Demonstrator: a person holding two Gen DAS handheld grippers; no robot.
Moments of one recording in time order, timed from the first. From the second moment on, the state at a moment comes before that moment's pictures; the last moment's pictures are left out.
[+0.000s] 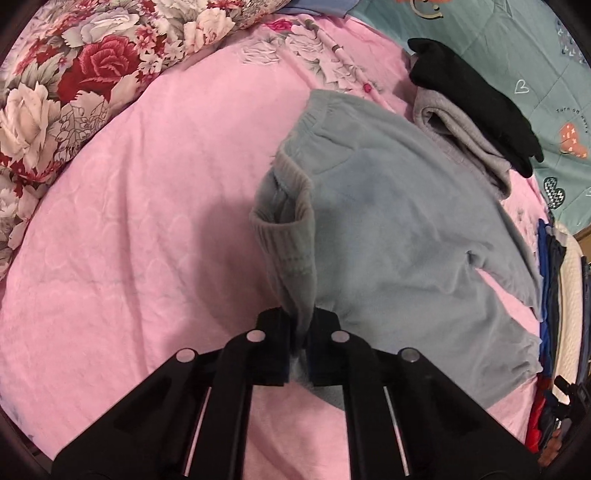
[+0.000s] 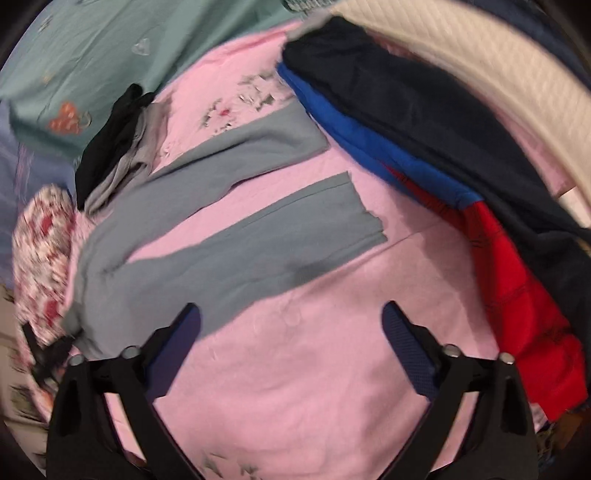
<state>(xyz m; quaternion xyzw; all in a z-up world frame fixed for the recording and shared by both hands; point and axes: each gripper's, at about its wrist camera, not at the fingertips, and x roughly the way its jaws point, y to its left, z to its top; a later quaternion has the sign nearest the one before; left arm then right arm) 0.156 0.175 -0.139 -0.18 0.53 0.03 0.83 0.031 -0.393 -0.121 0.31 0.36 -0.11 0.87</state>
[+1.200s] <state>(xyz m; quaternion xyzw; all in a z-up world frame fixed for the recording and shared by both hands) 0.135 0.215 -0.133 -0.23 0.51 0.06 0.83 0.078 -0.424 -0.132 0.24 0.41 -0.18 0.86</state>
